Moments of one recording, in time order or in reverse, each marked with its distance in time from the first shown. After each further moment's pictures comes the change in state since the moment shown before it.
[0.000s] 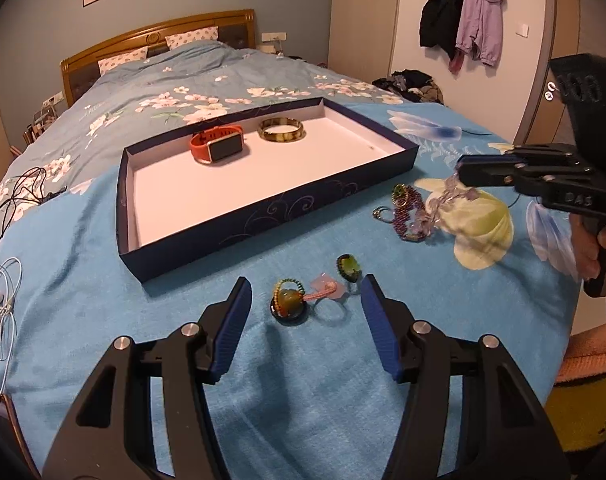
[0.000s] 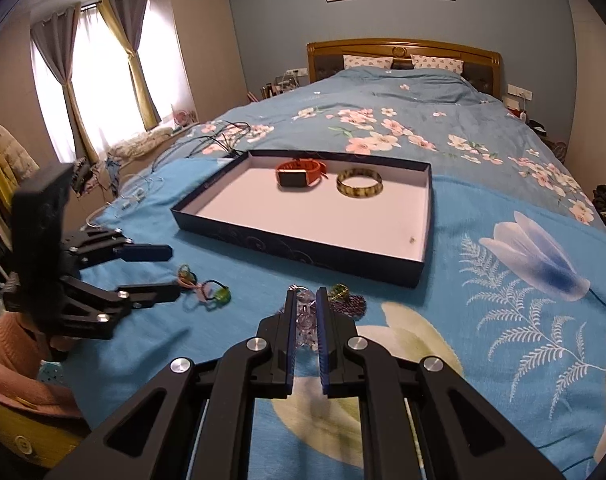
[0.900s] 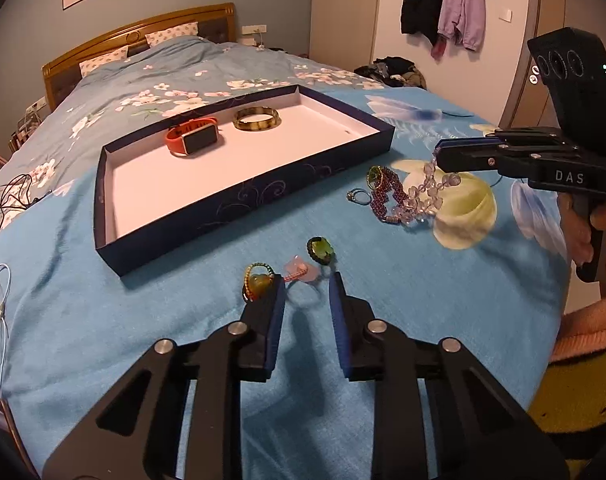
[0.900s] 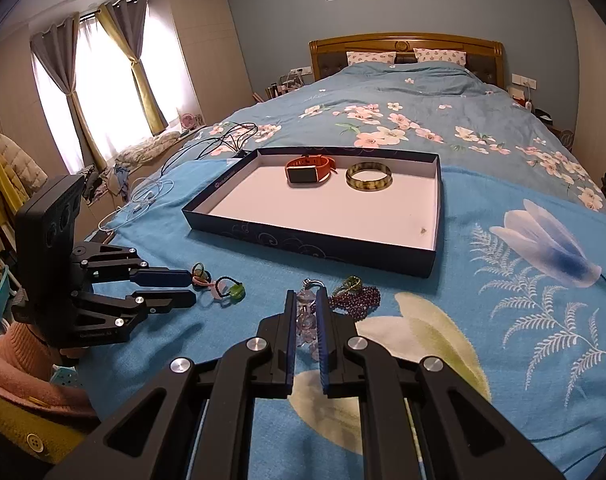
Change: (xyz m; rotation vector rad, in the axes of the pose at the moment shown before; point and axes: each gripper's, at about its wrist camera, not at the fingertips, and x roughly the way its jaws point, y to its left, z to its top) left arm 0.002 -0.012 -0.005 0.049 0.030 -0.048; right arm 0.004 0.000 -0.004 0.034 0.014 0.039
